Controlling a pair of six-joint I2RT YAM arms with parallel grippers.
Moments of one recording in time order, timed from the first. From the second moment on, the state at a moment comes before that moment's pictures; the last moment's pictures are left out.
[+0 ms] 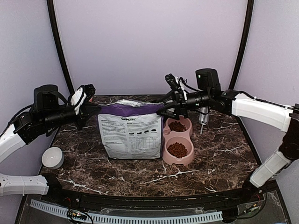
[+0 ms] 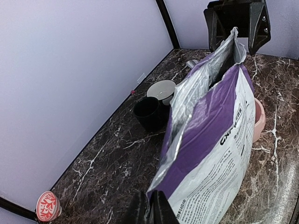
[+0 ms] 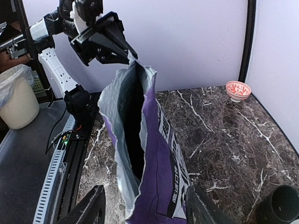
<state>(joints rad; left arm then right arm) -0.65 0.85 0.93 -0.39 0.08 0.42 0.69 1.50 1.24 -0.11 -0.85 -0.20</state>
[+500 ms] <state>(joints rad) -0.65 0.84 0.93 -0.39 0.09 0.41 0.70 1.57 1.27 -0.03 -0.98 -0.19</state>
